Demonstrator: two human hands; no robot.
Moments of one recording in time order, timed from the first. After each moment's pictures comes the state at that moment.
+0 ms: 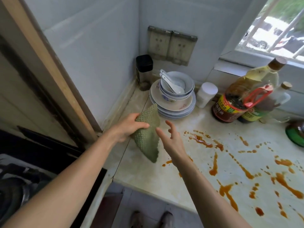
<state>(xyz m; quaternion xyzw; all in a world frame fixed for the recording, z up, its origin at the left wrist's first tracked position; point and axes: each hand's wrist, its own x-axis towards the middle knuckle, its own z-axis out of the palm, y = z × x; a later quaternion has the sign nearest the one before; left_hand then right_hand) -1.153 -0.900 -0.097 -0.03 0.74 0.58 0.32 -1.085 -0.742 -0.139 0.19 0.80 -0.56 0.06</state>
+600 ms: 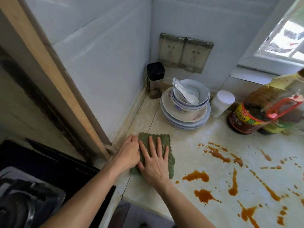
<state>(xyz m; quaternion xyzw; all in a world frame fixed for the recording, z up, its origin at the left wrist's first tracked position) -1.141 -0.931 -0.151 0.05 0.96 0.19 0.20 -1.097 -0.818 -0.237 -0.04 0.99 -0.14 0.07</state>
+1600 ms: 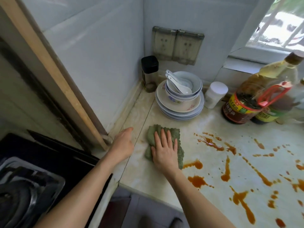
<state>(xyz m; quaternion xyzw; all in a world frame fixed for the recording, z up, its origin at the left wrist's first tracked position) -1.119 -0.928 -0.135 0.01 0.96 0.24 0.17 -1.087 -0.769 -0.236 0.00 0.99 -0.14 0.06</state>
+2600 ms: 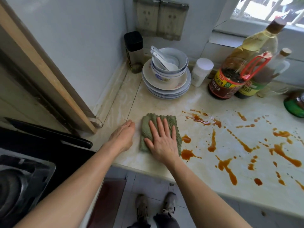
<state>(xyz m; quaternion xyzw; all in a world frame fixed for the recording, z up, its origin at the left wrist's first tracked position) -1.092 -0.907 -0.171 0.15 0.96 0.11 0.20 -1.042 -0.746 -0.241 -0.01 1.00 -0.08 0.06</state>
